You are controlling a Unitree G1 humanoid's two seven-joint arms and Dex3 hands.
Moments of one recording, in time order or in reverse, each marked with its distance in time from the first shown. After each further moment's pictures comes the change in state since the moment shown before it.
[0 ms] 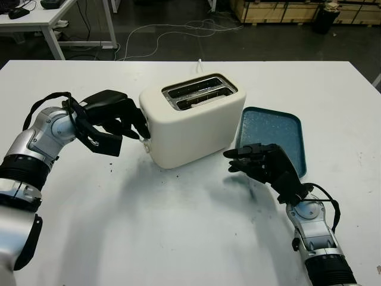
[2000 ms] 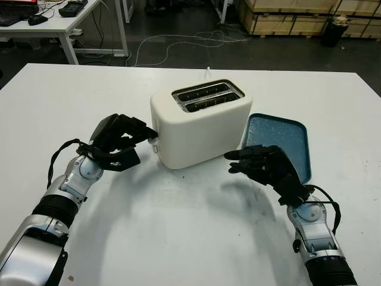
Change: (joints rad) left arm 0.240 -0.195 0.019 0.013 -0.113 0.161 0.489; right arm 0.008 -0.001 -0.005 0.015 0.016 -0.029 0.015
